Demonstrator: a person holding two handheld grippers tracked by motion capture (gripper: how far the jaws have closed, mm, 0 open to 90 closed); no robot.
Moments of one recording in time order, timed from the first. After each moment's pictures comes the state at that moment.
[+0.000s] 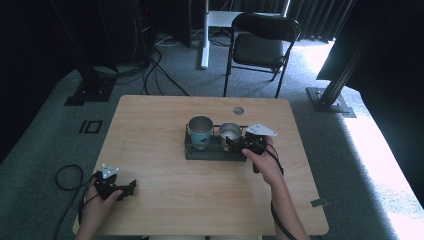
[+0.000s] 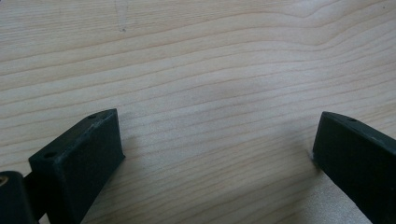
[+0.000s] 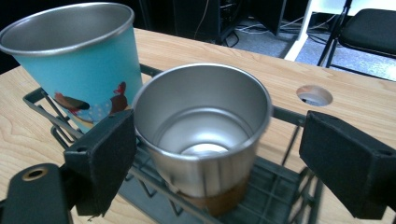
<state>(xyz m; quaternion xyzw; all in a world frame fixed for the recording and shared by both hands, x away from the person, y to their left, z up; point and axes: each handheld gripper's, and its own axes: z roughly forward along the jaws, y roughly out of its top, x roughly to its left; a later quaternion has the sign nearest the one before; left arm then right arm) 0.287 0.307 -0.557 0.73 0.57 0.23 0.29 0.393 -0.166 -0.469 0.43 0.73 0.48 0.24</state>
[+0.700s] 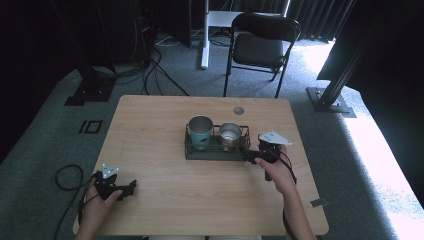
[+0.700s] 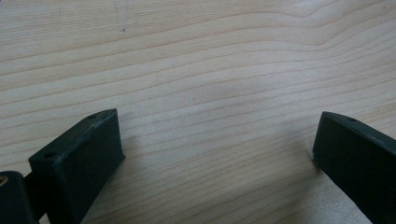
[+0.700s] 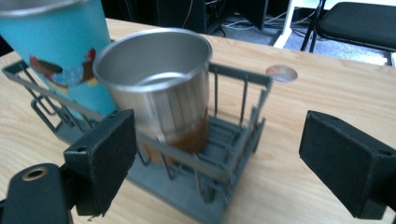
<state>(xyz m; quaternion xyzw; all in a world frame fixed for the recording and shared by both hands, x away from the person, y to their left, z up) 0.287 0.307 -0.557 0.73 0.57 0.23 0.29 0.370 -0.207 -0.480 0.45 0.72 0.47 0.25</state>
